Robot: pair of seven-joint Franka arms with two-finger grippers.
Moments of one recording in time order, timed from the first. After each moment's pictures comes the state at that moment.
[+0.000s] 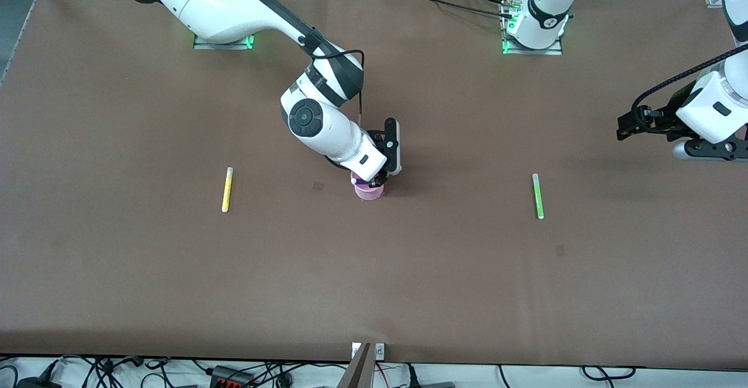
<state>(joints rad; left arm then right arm) -0.07 0.08 0.05 -1.61 0.00 1.62 0.00 0.34 0.79 0.48 -1.47 0.05 2.45 -0.95</state>
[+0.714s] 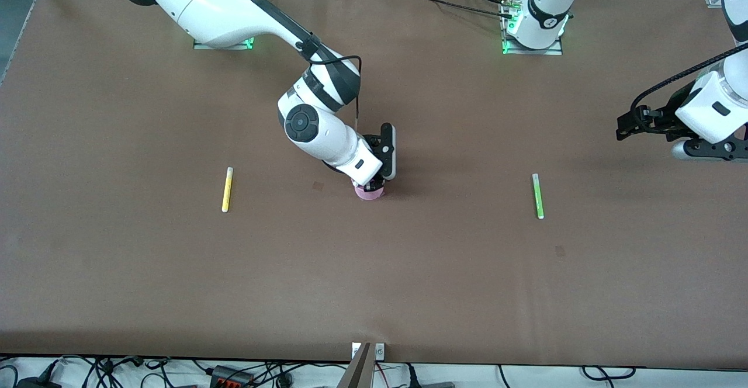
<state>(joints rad) -0.07 0.08 0.05 -1.61 0.00 1.62 0.00 0.33 0.79 0.48 -1.47 0.05 2.45 -0.95</state>
